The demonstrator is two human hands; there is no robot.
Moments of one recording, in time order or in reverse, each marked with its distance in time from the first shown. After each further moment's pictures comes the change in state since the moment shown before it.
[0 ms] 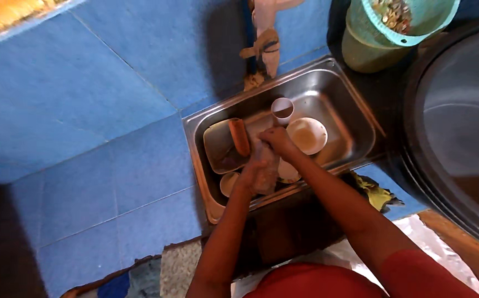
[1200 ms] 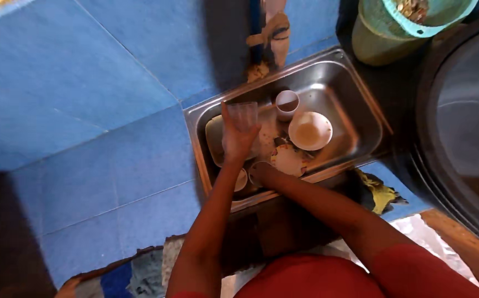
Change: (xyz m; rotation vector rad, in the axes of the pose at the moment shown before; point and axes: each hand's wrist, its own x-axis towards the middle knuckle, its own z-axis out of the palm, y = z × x) left_hand 0.036 0.068 -0.007 0.882 0.550 0.408; right_hand -0.018 0.084 0.081 -0.945 -0.555 -0.173
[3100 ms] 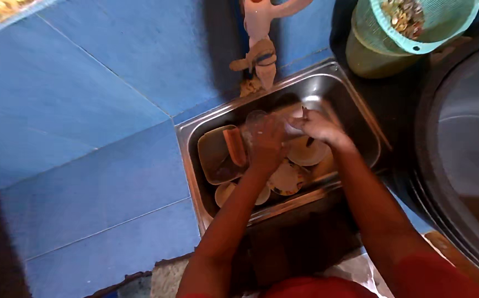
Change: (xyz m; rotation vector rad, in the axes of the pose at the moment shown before) left_hand 0.016 0.011 0.089 0.455 -0.068 0.712; right_hand -0.063 0.105 -0.197 0.549 0.418 0.329
